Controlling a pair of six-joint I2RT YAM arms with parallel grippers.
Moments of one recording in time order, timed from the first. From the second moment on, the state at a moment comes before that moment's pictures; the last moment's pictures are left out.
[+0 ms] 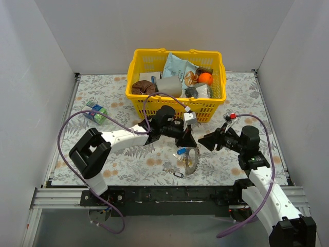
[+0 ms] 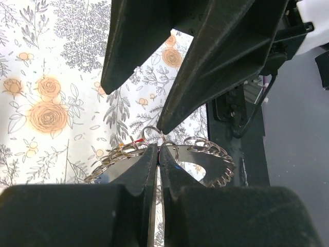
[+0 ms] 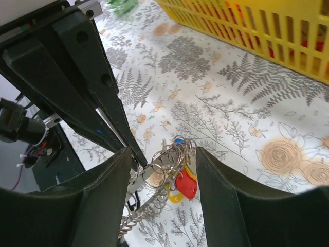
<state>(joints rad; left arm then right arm) -0.86 1.67 1.03 0.19 0.79 -0.06 0.20 0.69 0.35 0.07 -0.77 0.35</state>
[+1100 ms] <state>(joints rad) -0.80 1.79 1.14 0.16 0.86 -0.07 0.15 0.81 0.30 0.22 -1.00 0.38</state>
